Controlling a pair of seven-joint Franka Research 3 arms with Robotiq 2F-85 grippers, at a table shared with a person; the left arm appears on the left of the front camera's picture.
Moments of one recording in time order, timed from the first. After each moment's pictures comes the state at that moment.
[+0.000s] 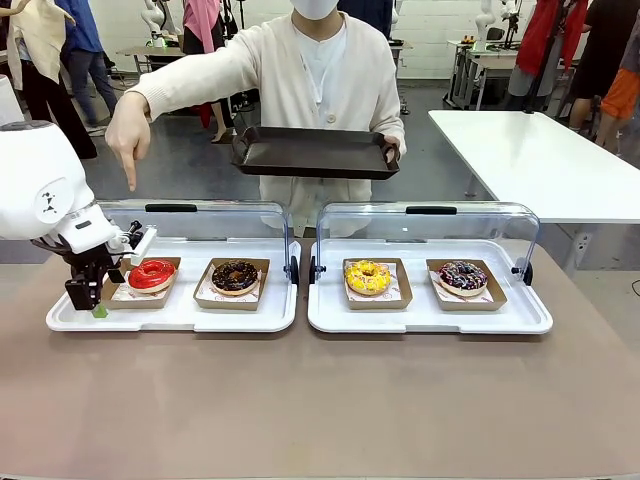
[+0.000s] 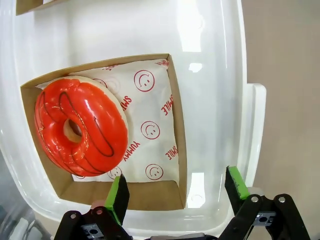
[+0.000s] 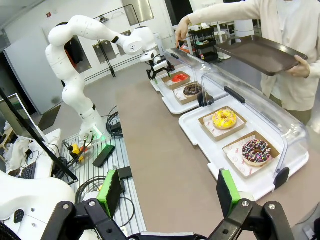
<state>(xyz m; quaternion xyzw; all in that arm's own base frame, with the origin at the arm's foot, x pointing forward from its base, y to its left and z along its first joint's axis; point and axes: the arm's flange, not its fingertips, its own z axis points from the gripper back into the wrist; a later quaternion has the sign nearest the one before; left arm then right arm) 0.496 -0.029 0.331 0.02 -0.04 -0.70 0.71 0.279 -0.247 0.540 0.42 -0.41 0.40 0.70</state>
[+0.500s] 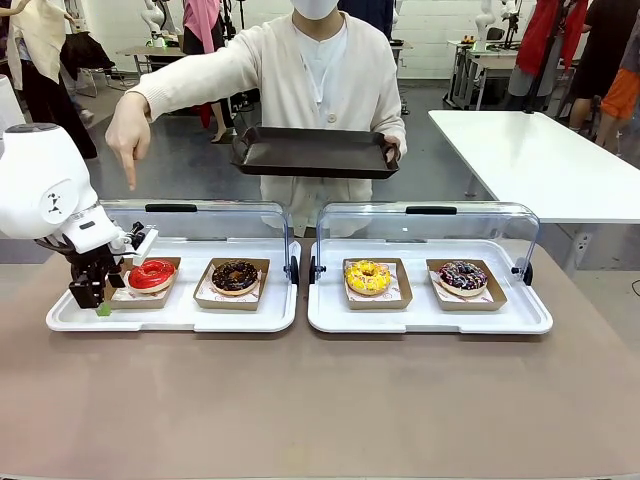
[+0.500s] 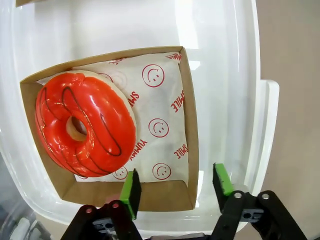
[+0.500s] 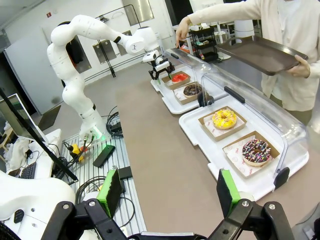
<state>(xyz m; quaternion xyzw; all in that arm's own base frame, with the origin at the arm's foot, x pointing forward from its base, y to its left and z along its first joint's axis) 0.505 -0.028 0.327 0.02 -0.03 -0.70 0.71 0.279 -0.247 0.540 0.42 -0.41 0.40 0.70</state>
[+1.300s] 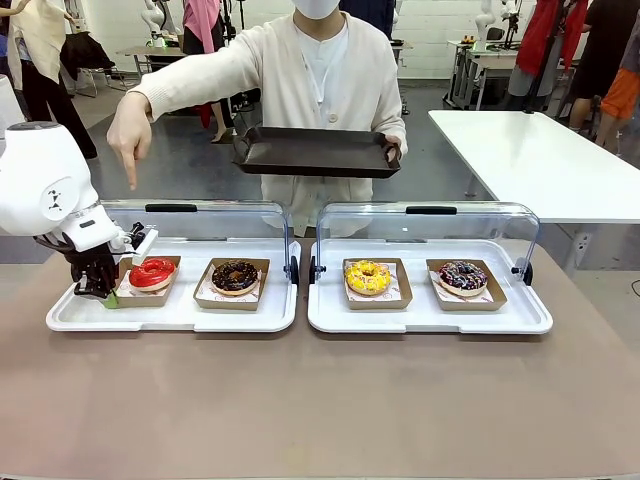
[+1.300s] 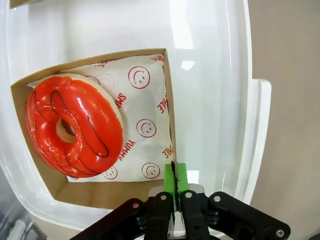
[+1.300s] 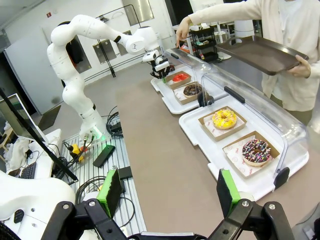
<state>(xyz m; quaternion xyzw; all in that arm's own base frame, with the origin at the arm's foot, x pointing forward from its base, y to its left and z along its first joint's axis) 0.505 -0.028 0.328 0.01 -0.02 -0.70 0.71 0.279 -0.247 0.540 0.42 -0.41 0.40 0.70</state>
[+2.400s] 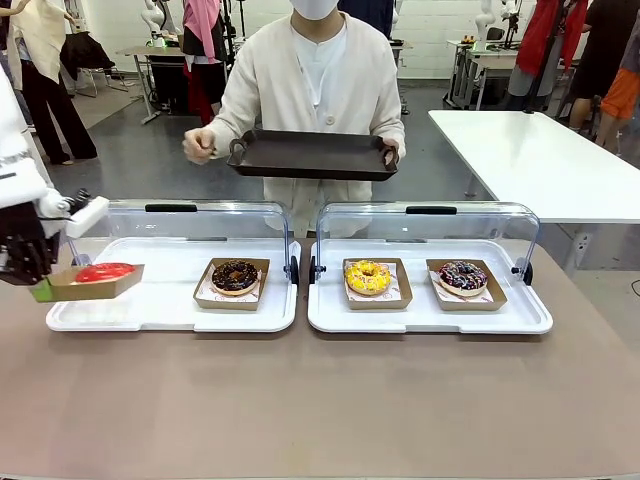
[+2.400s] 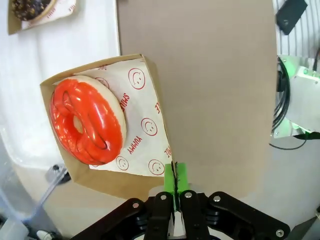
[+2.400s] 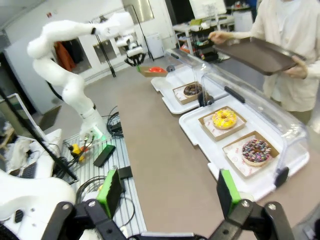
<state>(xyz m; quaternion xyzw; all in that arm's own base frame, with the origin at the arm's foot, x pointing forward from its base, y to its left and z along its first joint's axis) 0.389 -0.016 0.462 0.00 0.01 -0.70 0.71 0.280 -0.247 0.540 0.42 -0.41 0.40 0.70</state>
